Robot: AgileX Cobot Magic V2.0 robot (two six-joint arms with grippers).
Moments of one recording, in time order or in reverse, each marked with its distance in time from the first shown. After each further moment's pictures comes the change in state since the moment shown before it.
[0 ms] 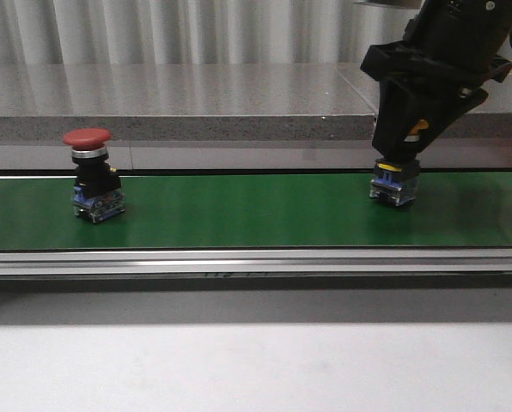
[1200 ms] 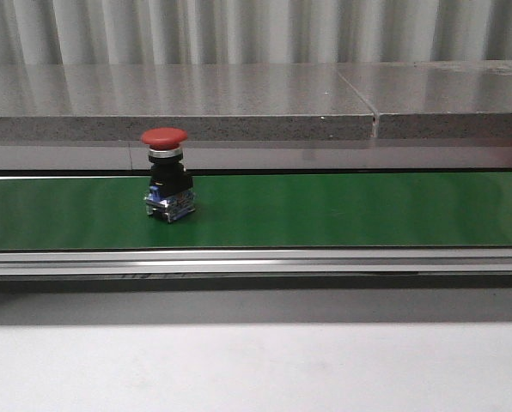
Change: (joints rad) left arm 0.000 0.000 0.000 0.000 0.000 0.000; right arm -0.724 -0.296 0.086 -0.143 0.095 0.434
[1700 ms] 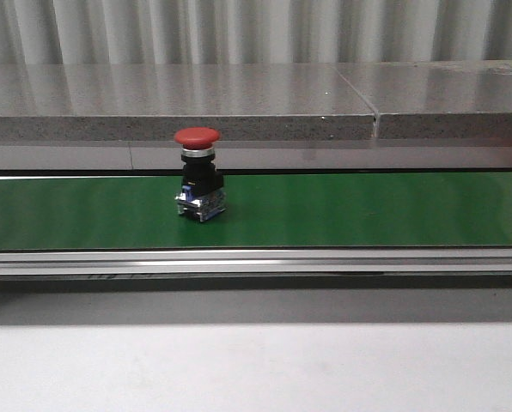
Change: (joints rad) left arm 0.000 0.000 0.000 0.000 0.000 0.000; right arm -0.190 0.000 0.193 -0.007 -0.223 0.021
